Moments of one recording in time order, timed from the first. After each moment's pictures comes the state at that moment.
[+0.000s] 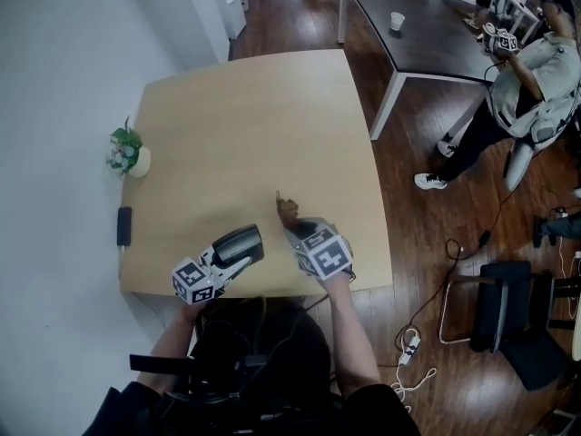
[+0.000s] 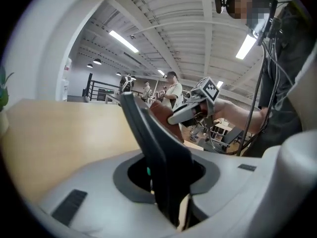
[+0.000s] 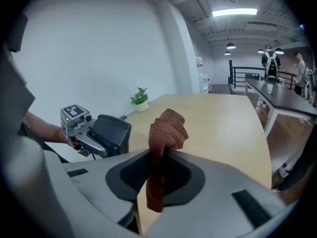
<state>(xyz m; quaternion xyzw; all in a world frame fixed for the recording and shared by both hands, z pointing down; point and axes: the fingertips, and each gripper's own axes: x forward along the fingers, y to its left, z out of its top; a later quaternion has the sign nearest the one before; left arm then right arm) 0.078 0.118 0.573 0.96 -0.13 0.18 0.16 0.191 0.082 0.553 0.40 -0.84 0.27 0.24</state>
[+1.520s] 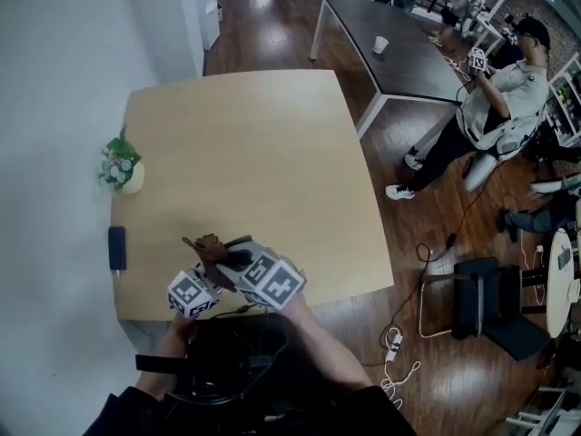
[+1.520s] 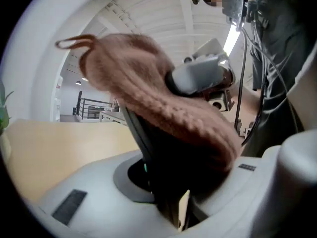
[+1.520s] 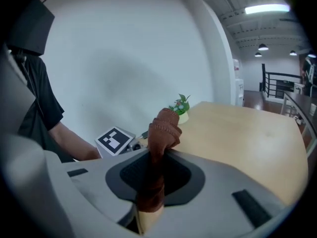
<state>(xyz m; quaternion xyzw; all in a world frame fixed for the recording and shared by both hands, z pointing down) 0.001 0.072 0.553 0.99 -0.09 0.11 0.08 -0.048 0.061 0.474 0.28 -0.90 0.23 0.24</state>
